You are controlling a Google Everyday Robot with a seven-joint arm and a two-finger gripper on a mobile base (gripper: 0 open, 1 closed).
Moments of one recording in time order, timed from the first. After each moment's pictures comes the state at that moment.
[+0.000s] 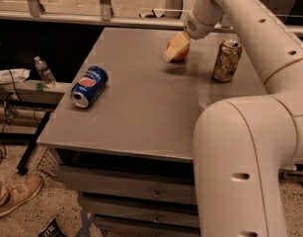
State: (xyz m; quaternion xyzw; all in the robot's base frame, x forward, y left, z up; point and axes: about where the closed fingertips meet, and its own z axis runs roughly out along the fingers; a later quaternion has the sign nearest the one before) arm 0.792 -0.121 0.860 -0.37 0.90 0.05 0.24
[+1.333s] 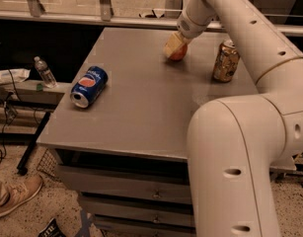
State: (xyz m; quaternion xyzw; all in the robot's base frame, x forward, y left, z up) arm 0.805 -0.096 0.857 -0.37 0.89 0.06 0.25
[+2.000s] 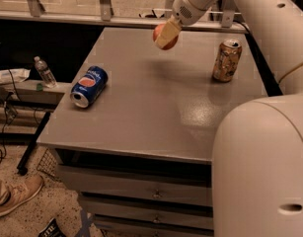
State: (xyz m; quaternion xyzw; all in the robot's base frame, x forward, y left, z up) arm 0.757 -0.057 0.927 -0.51 0.80 0.08 0.30
